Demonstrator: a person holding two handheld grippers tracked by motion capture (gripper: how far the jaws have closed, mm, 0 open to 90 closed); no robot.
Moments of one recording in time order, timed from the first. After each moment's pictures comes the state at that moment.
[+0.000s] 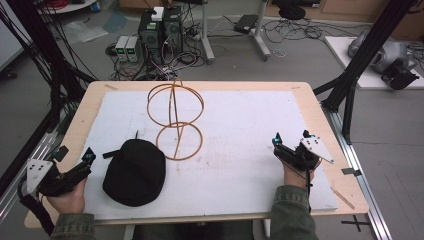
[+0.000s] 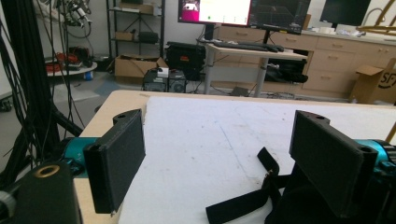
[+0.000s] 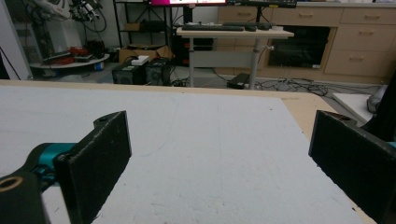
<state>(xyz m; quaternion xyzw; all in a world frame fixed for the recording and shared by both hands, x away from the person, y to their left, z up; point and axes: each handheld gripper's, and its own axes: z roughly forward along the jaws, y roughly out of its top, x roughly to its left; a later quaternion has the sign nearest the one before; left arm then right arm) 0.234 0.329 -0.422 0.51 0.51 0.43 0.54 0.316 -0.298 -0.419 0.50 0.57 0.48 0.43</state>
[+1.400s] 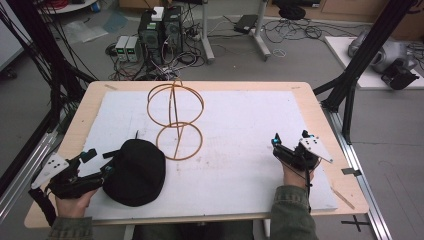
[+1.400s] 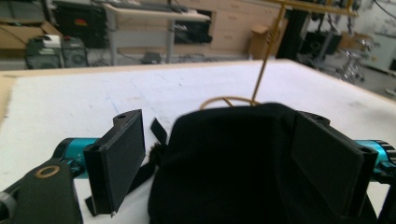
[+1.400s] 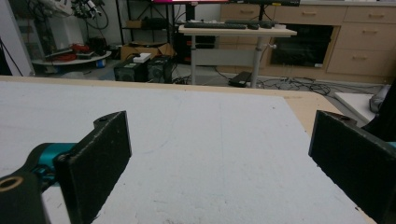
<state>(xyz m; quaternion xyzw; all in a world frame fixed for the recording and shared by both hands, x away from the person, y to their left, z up) 0.232 0.304 -0.407 0.64 0.42 0.27 0.58 0.316 -0.297 -0.420 0.50 0.57 0.48 0.43</state>
